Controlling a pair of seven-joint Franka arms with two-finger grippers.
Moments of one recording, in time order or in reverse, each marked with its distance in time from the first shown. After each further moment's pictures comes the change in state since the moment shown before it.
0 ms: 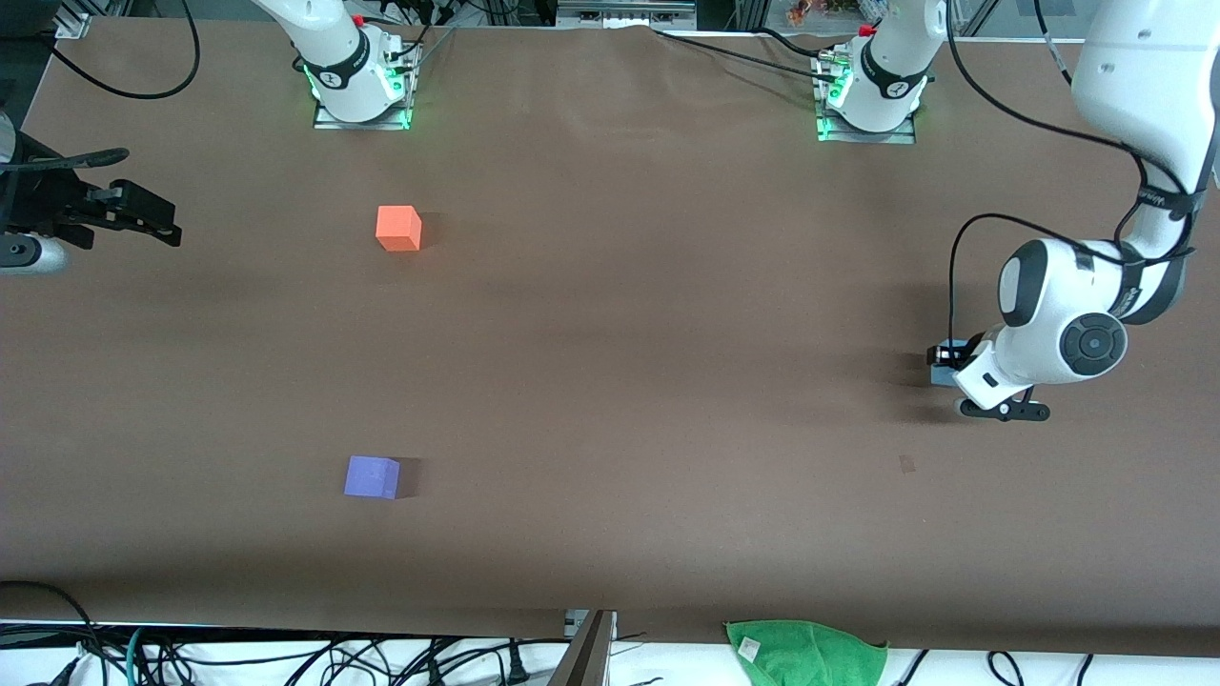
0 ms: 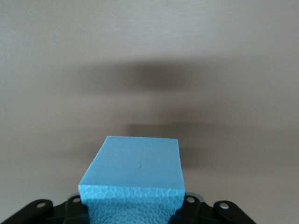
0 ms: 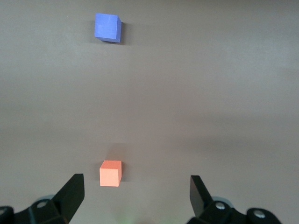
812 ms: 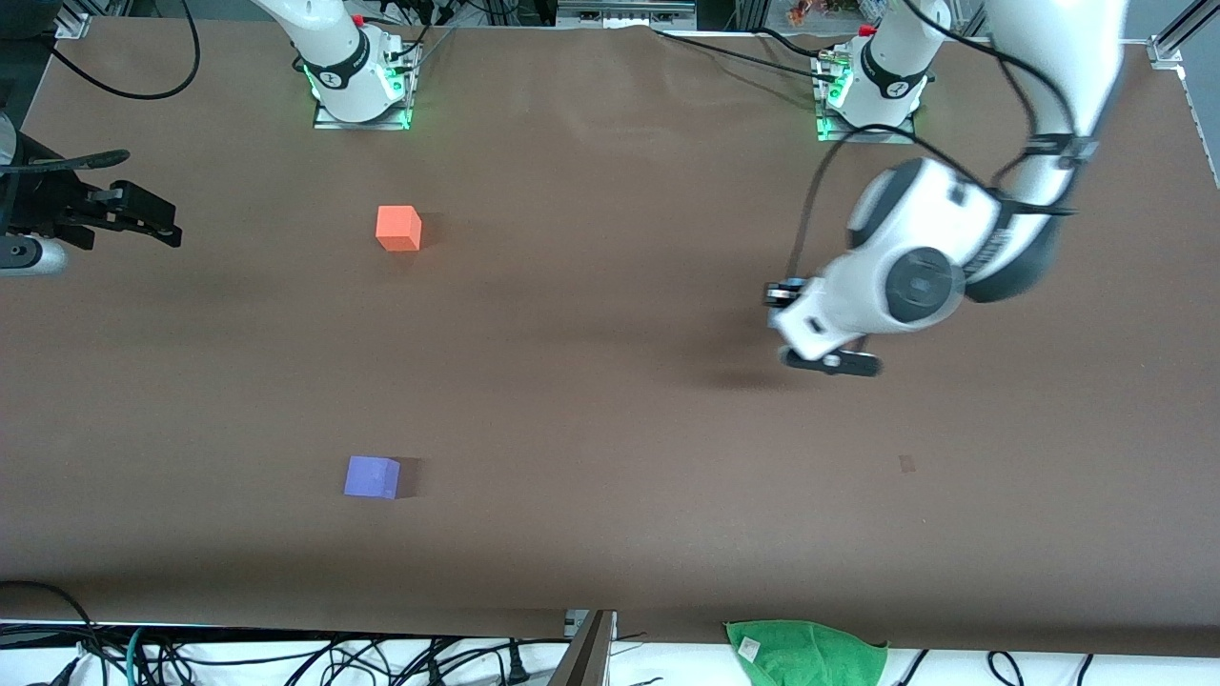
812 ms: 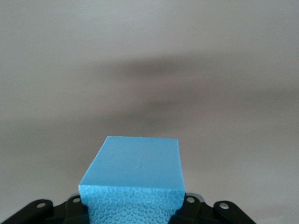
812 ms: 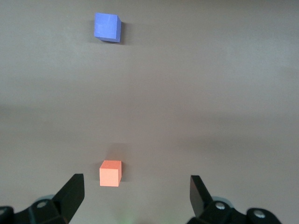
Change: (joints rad) left arm -0.179 -0.005 -0.354 0.211 -0.146 -0.224 -0.388; right arm 0.000 0.002 0.000 0.000 0.000 0.000 0.000
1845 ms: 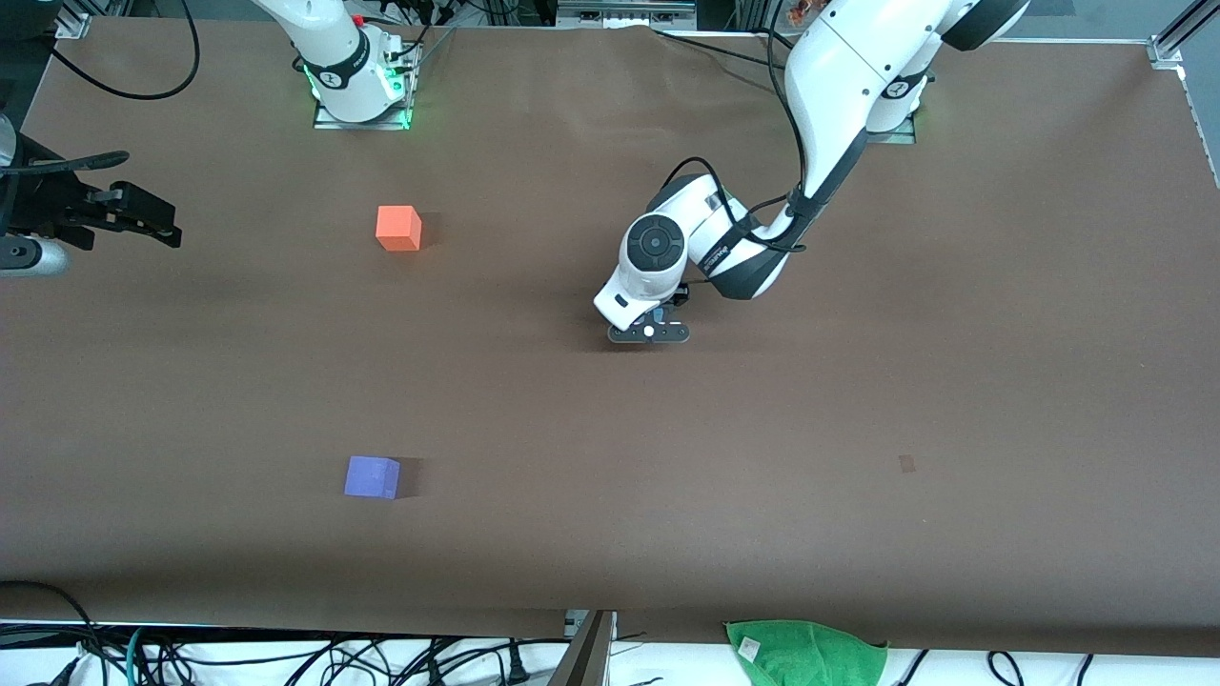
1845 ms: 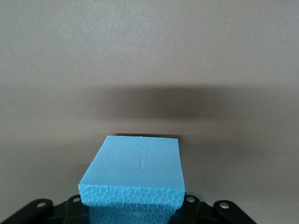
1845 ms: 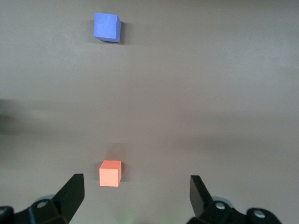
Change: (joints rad) left arm -0.460 0.269 0.178 0.020 0.084 0.390 -0.407; right arm 0.000 0.001 -0.001 0.000 0.000 0.000 0.000
